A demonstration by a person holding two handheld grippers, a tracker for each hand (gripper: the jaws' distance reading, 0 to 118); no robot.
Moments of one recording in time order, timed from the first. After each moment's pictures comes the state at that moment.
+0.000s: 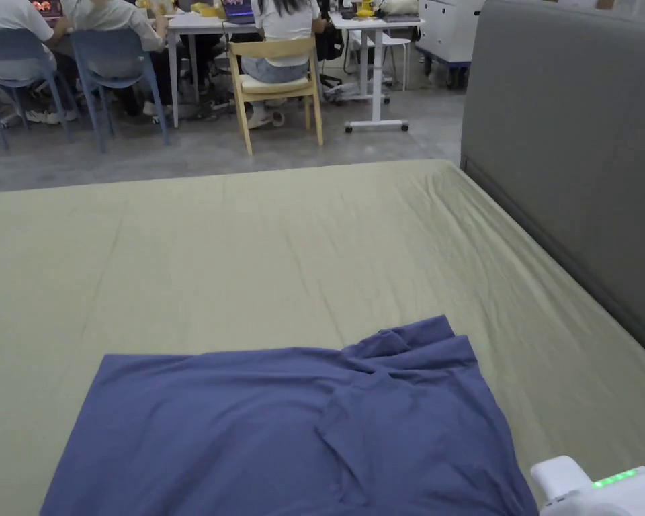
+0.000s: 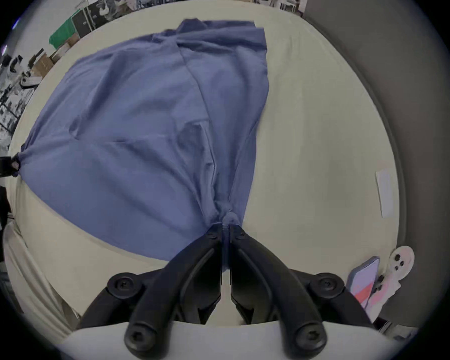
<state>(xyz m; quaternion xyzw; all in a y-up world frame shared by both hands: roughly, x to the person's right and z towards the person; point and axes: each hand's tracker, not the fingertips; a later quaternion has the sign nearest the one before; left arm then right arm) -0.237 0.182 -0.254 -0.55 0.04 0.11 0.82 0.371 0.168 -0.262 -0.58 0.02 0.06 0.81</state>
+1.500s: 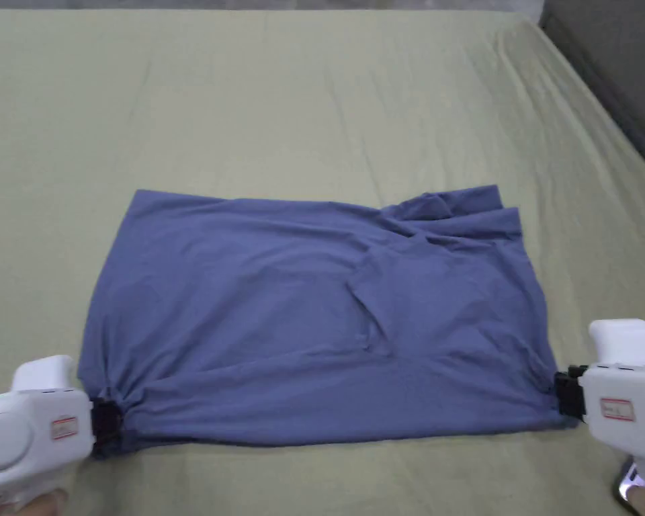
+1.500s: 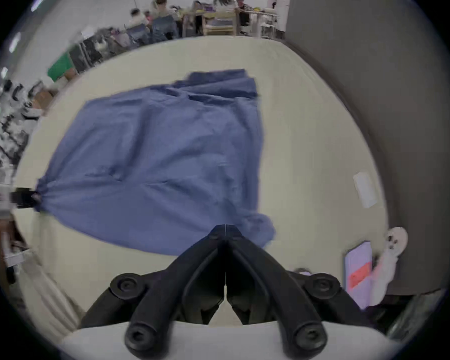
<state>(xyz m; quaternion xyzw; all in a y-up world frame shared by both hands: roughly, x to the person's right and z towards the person) -0.190 0.194 -0.242 -0.52 0.02 0.11 0.84 0.345 0.231 -0.231 -0.50 -0.04 0.03 0.86</state>
